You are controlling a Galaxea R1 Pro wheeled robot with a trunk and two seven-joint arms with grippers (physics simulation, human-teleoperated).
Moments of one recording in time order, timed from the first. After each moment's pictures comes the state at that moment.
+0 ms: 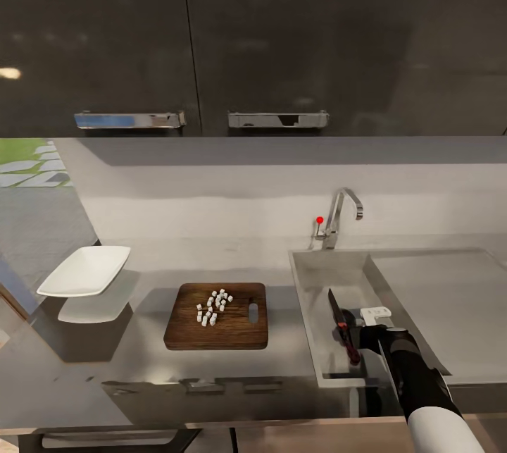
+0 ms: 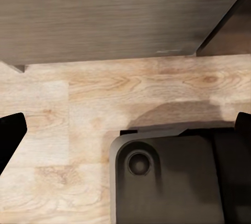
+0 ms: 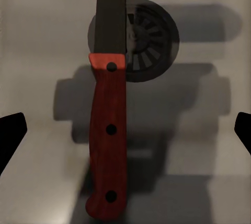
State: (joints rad) left arm 0.03 0.07 -0.24 -0.09 0.25 -0.76 -0.05; right arm -0.54 -0.02 -0.33 -0.90 0.46 0.54 0.34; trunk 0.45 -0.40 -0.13
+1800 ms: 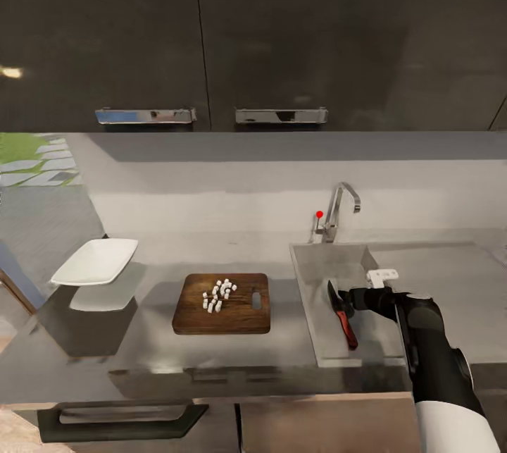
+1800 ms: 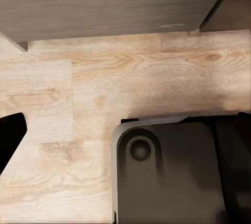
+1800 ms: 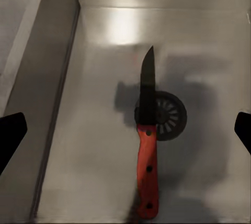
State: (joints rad) left arm 0.03 0.07 -0.24 -0.05 0.25 -0.76 -0.06; right arm -0.54 0.00 -0.33 -1.33 0.46 0.76 0.58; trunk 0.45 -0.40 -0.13
